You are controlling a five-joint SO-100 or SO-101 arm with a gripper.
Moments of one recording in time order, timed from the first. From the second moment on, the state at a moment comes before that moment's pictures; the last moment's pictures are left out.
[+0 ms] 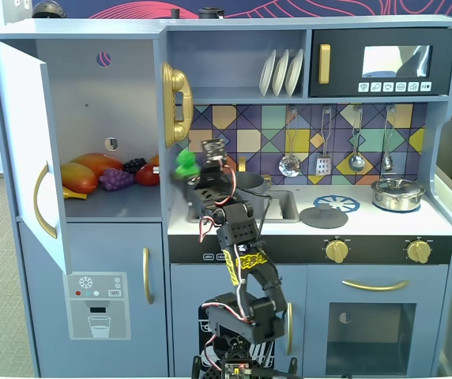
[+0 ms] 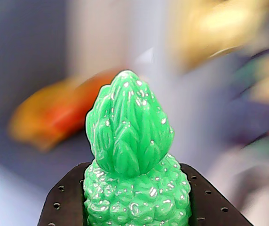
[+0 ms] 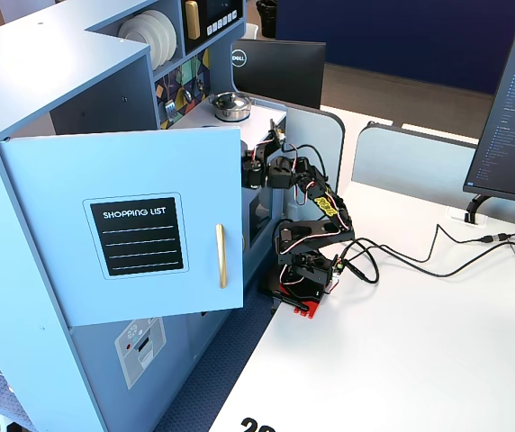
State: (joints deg) arm -25.6 162.2 112.1 38.4 -92.0
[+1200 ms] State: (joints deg) arm 3.3 121.0 90.7 20.0 -84.6
